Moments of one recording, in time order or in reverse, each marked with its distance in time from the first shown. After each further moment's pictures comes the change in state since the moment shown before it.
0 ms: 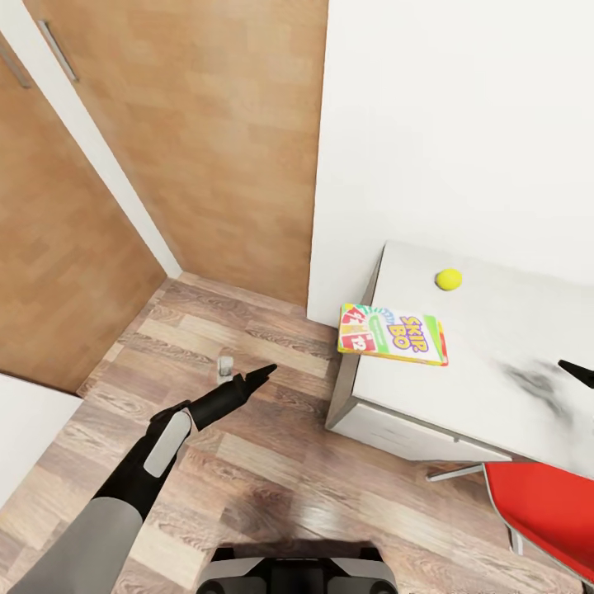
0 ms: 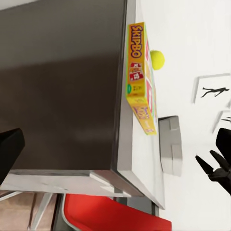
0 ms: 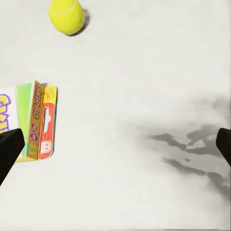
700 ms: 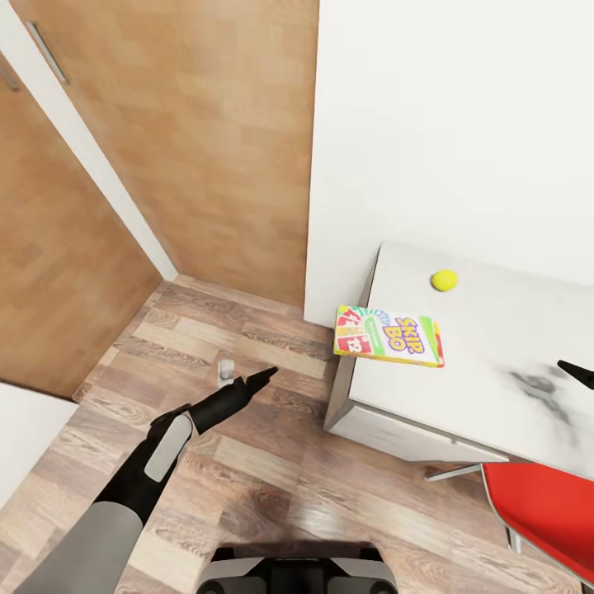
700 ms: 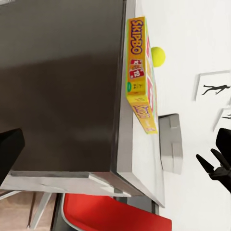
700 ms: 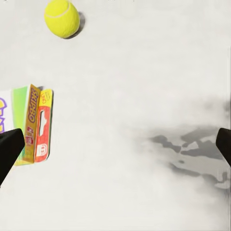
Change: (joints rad) left arm 0.014 -0.004 0.000 -0.002 -0.006 -0.011 -0.005; right arm 0.000 0.003 0.000 -0.001 0.000 0.000 0.004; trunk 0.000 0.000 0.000
